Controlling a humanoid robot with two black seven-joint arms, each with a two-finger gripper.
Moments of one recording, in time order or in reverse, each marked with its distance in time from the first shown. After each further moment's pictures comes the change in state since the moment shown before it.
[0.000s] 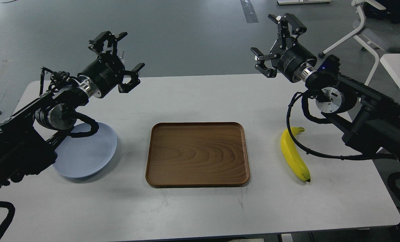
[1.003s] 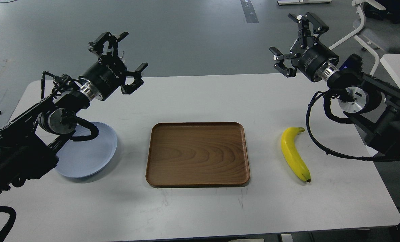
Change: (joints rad) left arm 0.031 -0.002 -0.022 -0.026 -0.008 -0.026 -0.013; right arm -0.018 -0.116 0.010 0.042 0.005 0.031 -0.022
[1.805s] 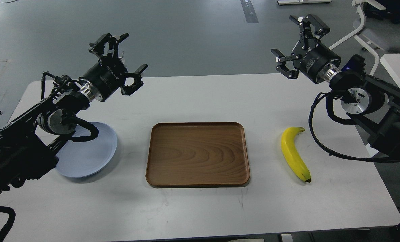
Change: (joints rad) left arm -0.001 0.000 0.010 0.004 0.004 0.001 0.000; right arm 0.000 -0.019 -0.015 0.010 -0.001 -0.001 -0.002
